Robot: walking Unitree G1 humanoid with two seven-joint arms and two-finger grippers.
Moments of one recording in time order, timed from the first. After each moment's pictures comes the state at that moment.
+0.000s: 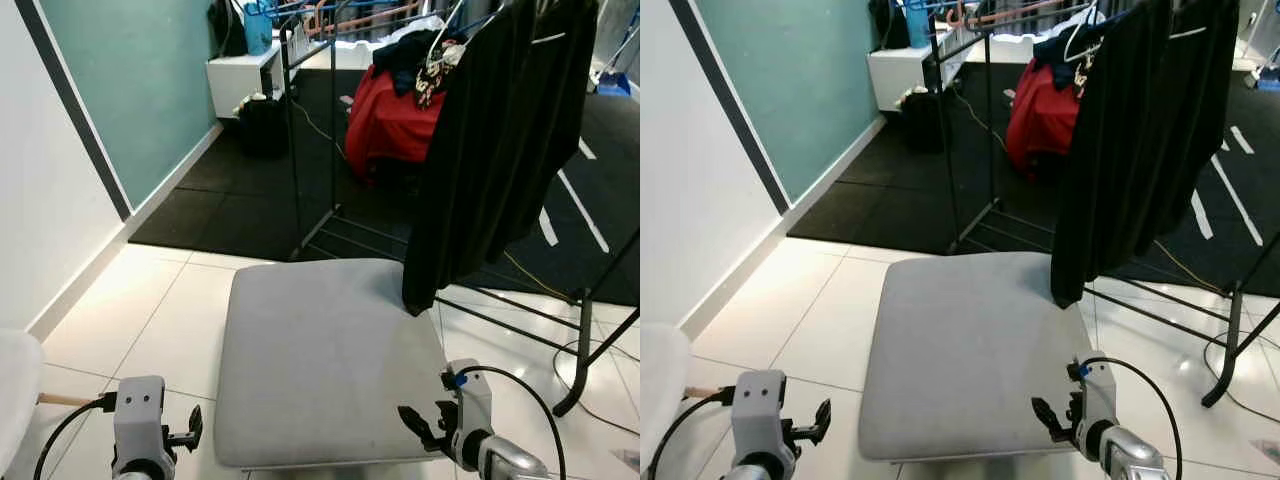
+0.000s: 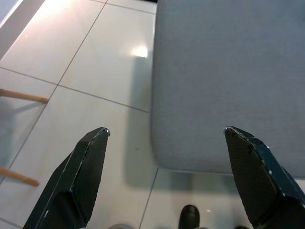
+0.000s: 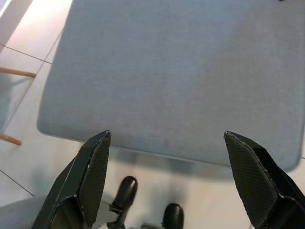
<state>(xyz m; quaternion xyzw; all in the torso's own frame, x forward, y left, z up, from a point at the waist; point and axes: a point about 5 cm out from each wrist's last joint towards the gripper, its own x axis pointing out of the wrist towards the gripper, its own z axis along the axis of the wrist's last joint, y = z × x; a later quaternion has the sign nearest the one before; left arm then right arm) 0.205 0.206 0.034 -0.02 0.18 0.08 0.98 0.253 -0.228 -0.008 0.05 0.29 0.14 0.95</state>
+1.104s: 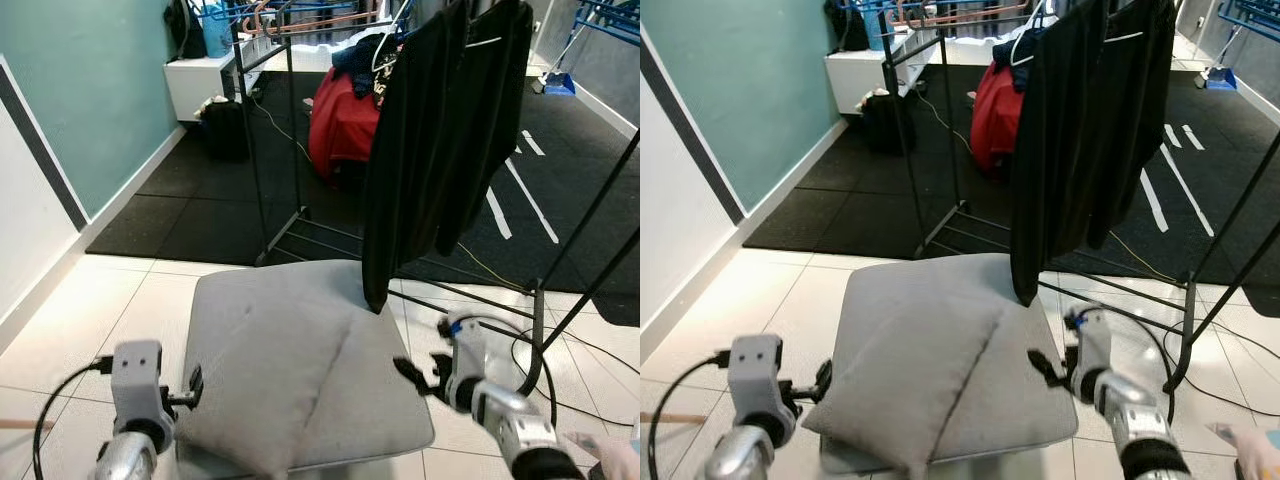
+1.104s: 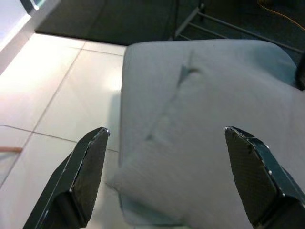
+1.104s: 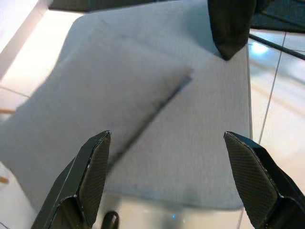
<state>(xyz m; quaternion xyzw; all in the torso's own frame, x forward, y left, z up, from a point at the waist) 0.236 0.212 0.072 -0.02 0.11 0.07 0.99 0.310 -0.226 0.047 0.06 0.25 0.15 0.96</state>
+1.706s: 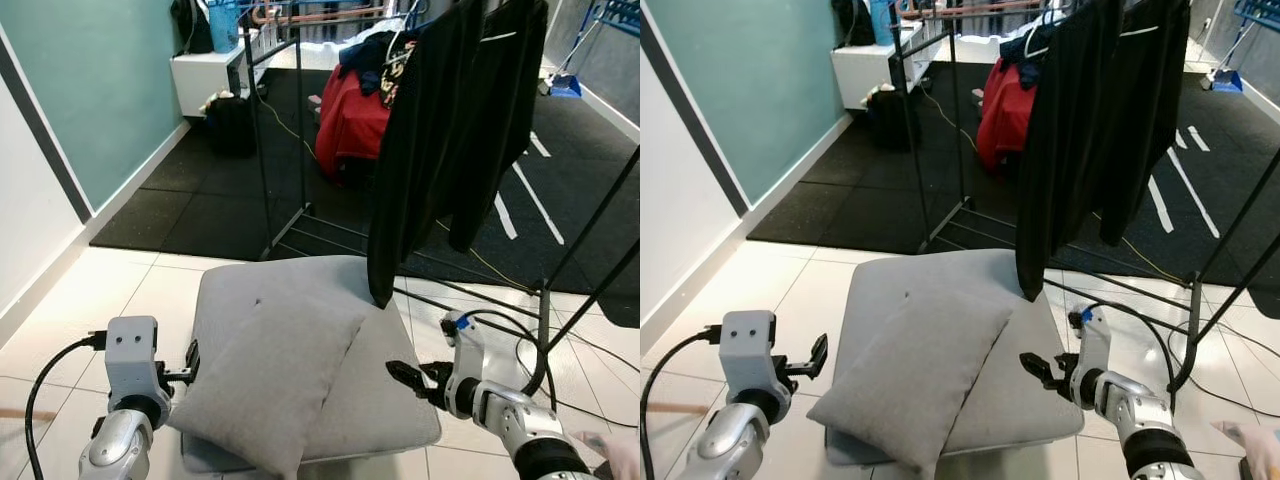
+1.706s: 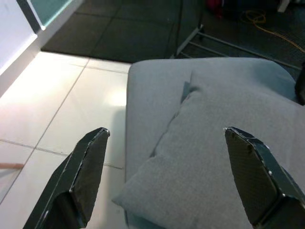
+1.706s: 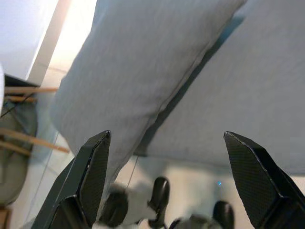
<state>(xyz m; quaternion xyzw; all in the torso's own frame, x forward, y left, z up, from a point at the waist) 0.246 0.210 0.098 -0.01 0.07 0.06 1.00 0.298 -0.218 0.034 0.16 0.32 0.19 0.91</state>
